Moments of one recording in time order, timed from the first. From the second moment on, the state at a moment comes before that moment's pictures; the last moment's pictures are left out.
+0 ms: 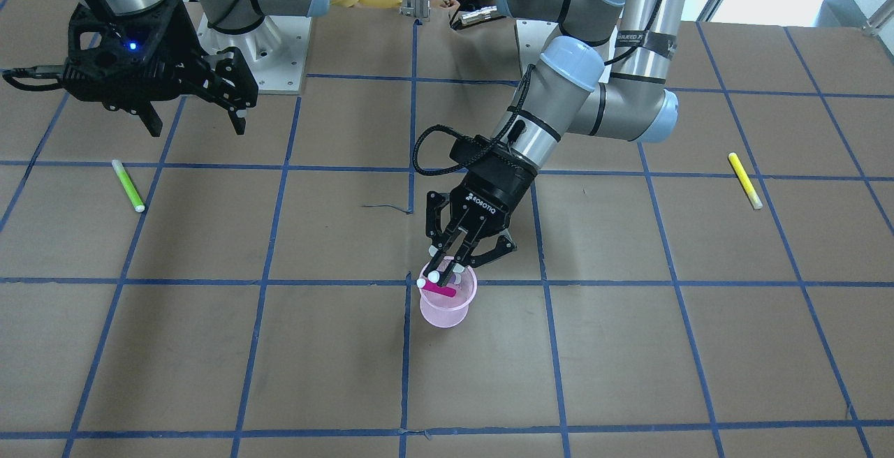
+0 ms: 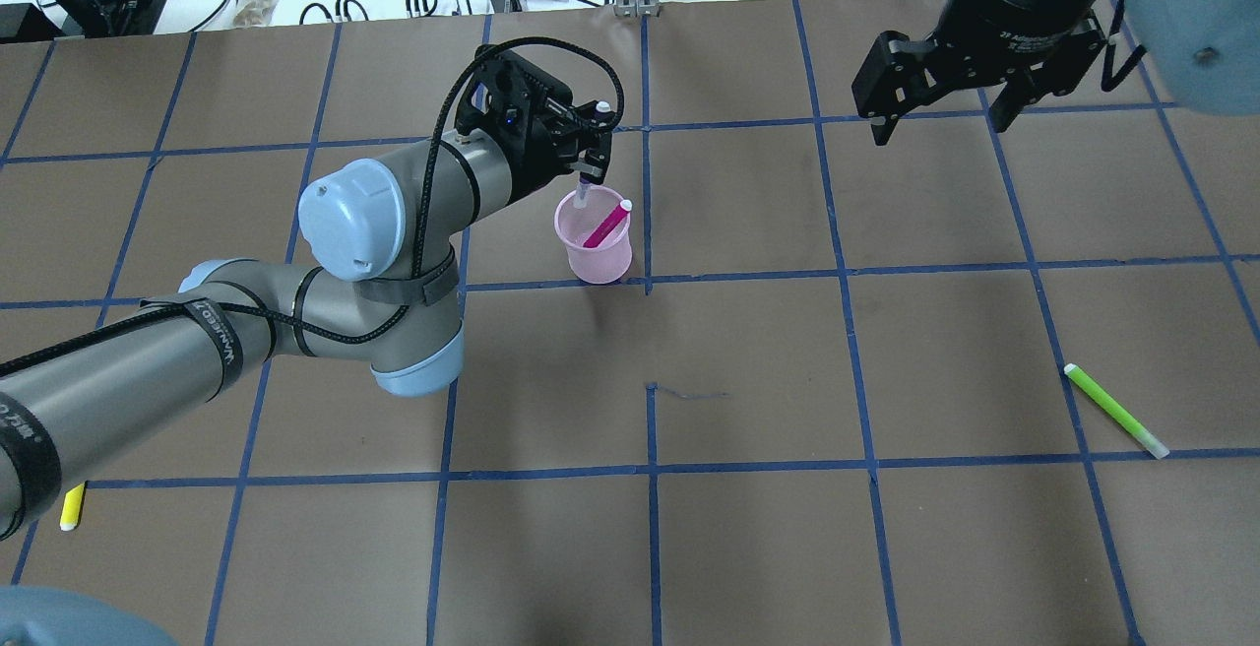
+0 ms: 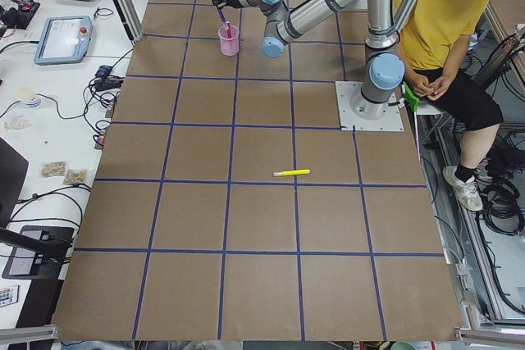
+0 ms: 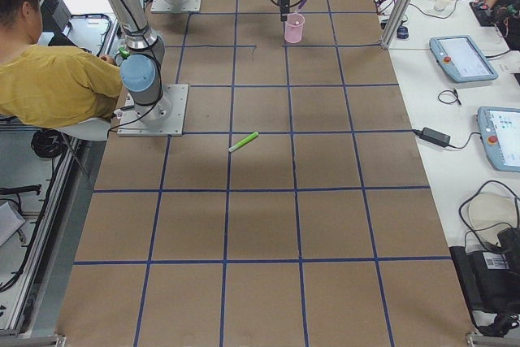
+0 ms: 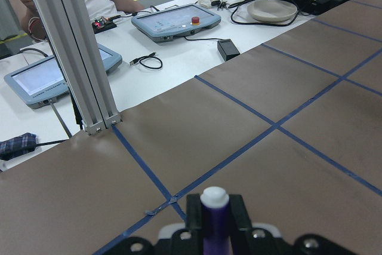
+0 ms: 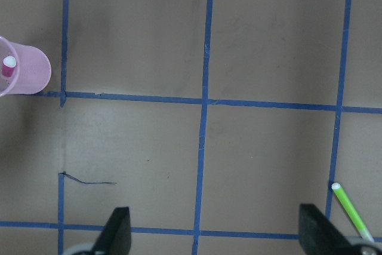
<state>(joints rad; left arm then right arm) -1.71 -1.93 -2.05 0.24 1.13 0.32 1.59 -1.58 1.54 -1.61 -1.58 -0.05</state>
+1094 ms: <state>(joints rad) -1.71 -2.04 -2.07 0.34 1.13 0.32 1.59 -1.58 1.58 -1.64 -1.57 -0.05</state>
